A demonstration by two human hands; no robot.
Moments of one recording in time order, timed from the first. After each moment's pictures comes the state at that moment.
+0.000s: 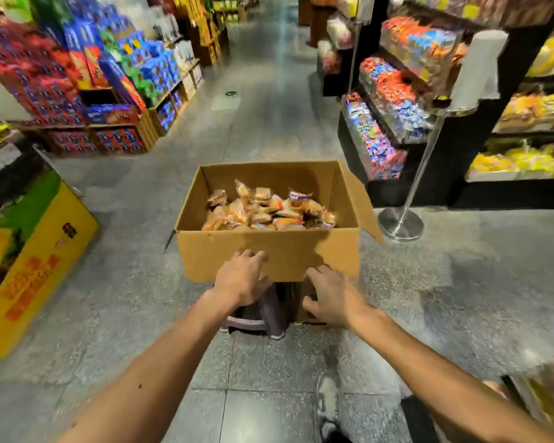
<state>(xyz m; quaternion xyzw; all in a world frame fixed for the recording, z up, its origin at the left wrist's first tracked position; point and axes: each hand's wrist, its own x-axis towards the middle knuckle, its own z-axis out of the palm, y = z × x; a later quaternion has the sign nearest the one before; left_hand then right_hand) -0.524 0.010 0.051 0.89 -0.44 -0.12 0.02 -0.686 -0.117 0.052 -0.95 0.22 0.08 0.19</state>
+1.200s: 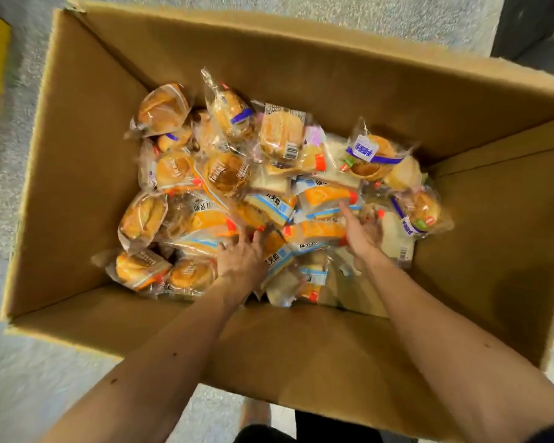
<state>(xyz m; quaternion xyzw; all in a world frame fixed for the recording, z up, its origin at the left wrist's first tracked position) -0.190 -0.239 -0.296 0.86 -0.22 -0.43 -0.15 -0.261 -0.446 -0.304 -0.54 0.61 0.19 0.54</state>
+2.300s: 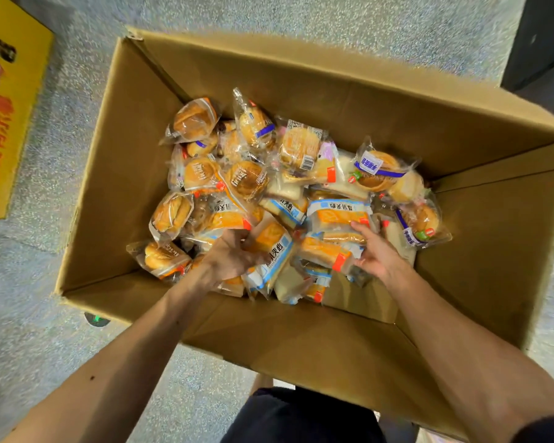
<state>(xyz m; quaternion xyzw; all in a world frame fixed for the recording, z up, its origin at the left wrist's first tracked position) -0.156 -0.211 -0.217 0.78 0.04 -0.52 0.35 -0.280 -0.463 -0.310 -0.26 0.61 0.16 0.73</state>
